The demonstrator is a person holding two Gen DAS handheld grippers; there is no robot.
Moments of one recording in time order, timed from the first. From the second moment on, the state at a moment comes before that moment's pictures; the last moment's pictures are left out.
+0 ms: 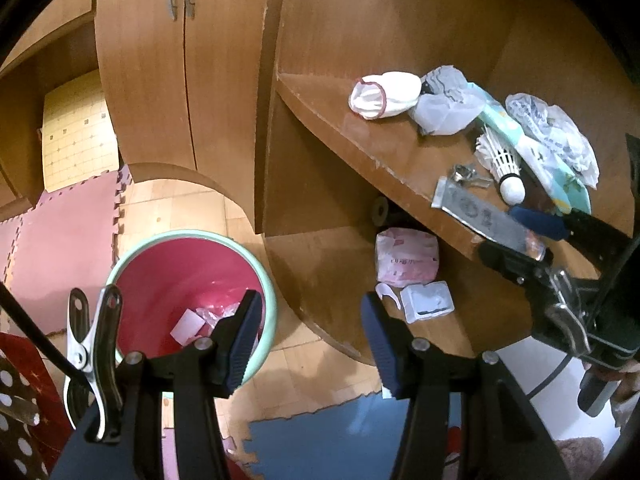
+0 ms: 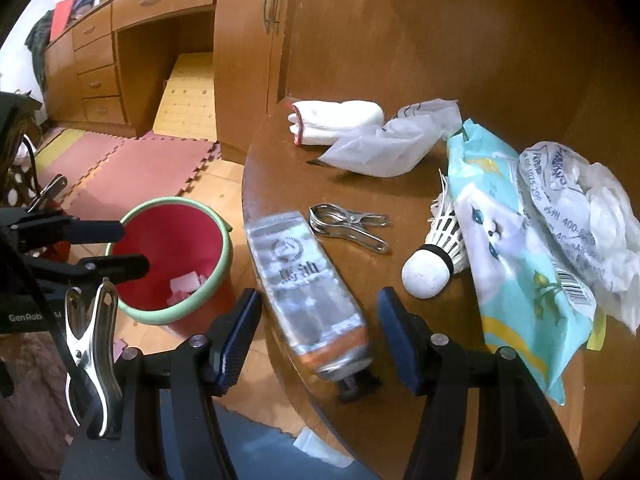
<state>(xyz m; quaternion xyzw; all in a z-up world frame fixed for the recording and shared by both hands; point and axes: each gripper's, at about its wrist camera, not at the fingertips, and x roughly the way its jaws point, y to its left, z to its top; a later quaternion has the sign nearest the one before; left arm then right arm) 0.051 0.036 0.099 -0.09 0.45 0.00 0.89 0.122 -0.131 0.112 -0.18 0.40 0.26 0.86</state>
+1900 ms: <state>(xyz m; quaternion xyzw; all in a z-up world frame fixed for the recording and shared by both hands) 0.169 -0.094 0.128 0.06 0.41 -0.12 0.90 0.061 -0.279 0.115 0.04 0.37 0.18 0.91</state>
